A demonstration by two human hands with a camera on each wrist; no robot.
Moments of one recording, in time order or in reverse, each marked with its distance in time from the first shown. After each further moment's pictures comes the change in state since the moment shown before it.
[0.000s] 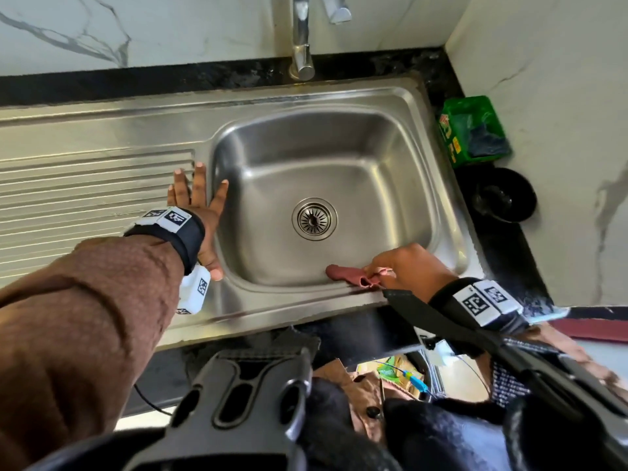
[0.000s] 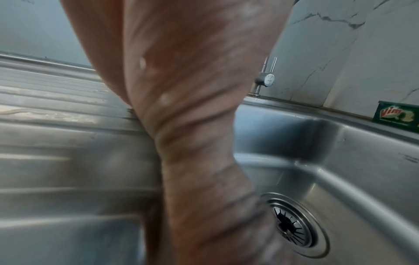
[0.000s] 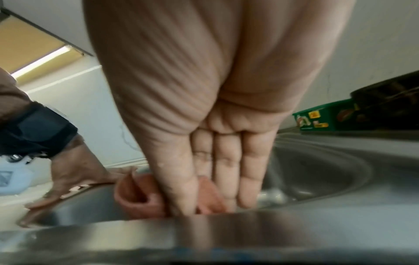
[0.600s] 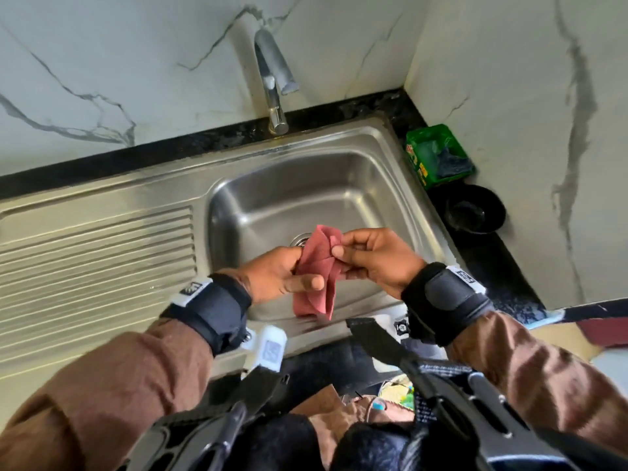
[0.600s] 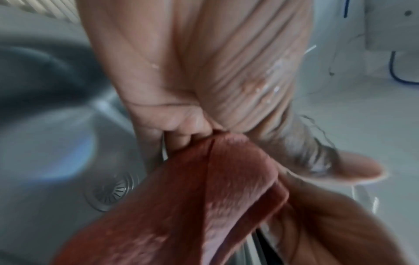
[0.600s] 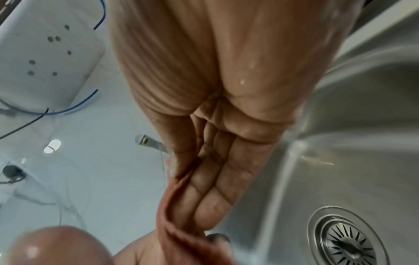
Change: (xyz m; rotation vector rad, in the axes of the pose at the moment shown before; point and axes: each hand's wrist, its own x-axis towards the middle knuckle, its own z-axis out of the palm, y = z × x) left_hand -0.072 0.112 -0.022 -1.038 -0.089 0.763; right_hand 0.006 -0.034 -0.038 1.448 0.128 -0.088
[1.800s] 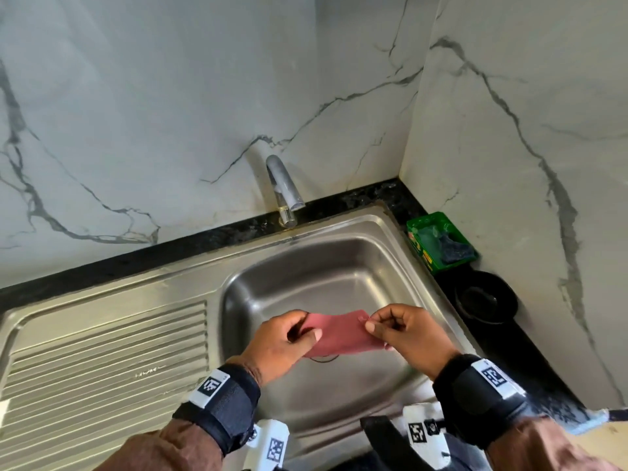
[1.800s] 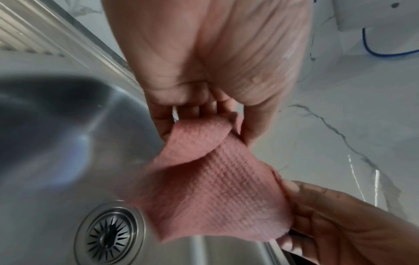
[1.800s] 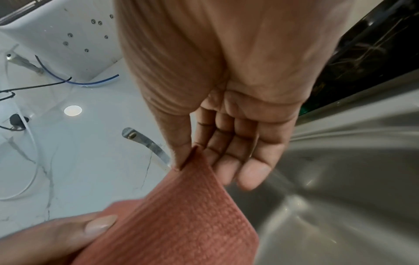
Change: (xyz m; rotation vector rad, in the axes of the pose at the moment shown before) left_hand 0.011 0.020 -0.025 0.208 0.448 0.104; right_hand 0.026 0.002 -0.045 -0.349 0.325 -0.132
